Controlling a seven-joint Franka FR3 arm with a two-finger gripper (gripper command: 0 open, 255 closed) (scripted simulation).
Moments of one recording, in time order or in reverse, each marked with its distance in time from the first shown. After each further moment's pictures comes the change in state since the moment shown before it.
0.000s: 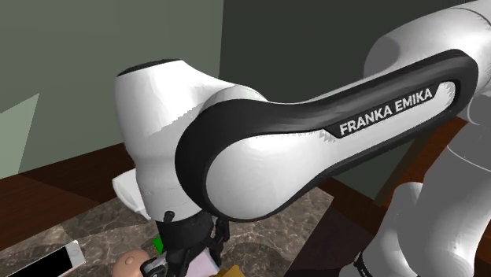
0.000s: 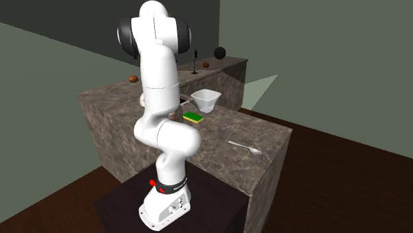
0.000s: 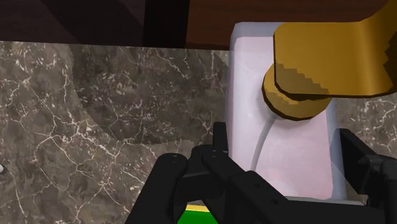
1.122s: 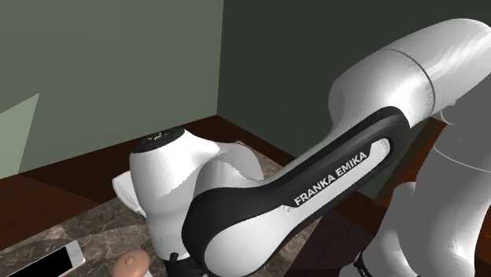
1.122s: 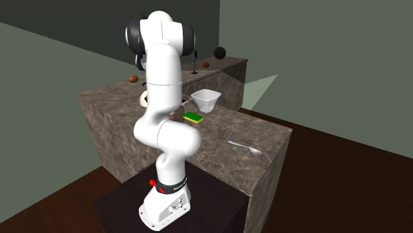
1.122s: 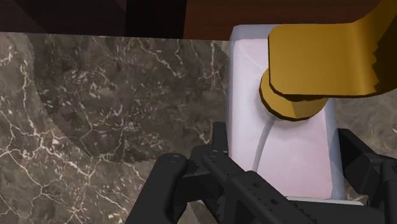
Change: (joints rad) arm 0.015 0.103 0.003 -0.138 -0.050 0.224 0.008
